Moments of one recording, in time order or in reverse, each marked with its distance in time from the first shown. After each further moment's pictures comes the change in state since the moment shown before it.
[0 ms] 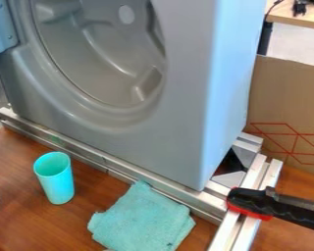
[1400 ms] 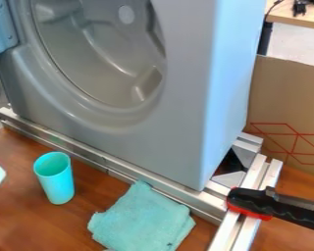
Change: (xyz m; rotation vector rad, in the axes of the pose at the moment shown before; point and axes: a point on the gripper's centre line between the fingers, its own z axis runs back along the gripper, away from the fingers) arm -0.014 -0.029 0.040 -0.112 -0.100 0.017
